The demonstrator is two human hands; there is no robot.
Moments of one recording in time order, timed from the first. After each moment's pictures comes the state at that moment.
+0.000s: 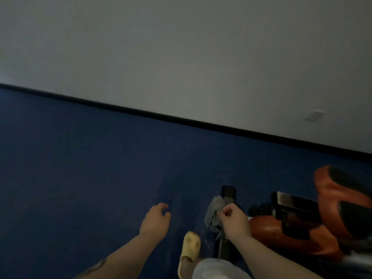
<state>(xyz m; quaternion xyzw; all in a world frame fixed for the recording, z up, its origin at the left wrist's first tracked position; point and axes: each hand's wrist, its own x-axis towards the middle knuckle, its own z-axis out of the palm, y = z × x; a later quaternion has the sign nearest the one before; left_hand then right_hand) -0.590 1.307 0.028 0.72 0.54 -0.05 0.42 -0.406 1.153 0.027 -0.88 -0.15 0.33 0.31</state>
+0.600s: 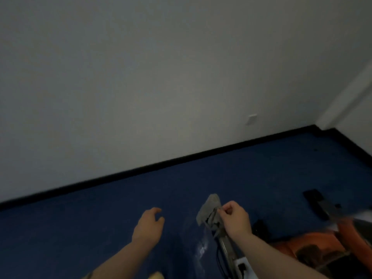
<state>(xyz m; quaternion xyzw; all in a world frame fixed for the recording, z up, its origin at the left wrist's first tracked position) -0.321 1.590 0.048 0.86 0.33 -0.12 0.38 -0.222 1.349 0.054 -0.89 0.06 0.17 0.42</state>
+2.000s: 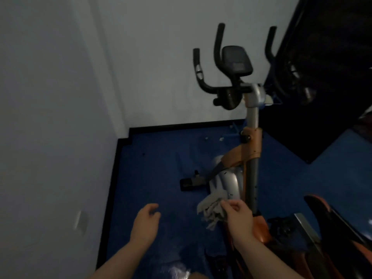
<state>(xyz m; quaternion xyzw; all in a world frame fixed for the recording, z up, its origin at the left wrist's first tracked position) 0.338 1.264 0.092 0.82 -0.29 -0.33 0.37 0.118 1.144 0.108 -0.47 0.63 -0.36 0.50</state>
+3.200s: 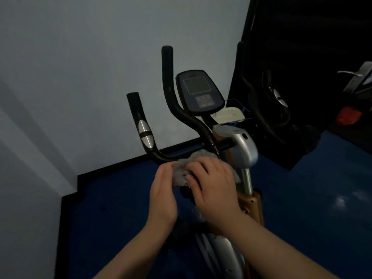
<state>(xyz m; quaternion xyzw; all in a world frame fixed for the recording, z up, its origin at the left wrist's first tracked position) 0.358 0.834 0.240 0.55 -0.40 -0.36 0.64 0.242 0.803 0.252 -0.83 0.44 -0.34 0.02</state>
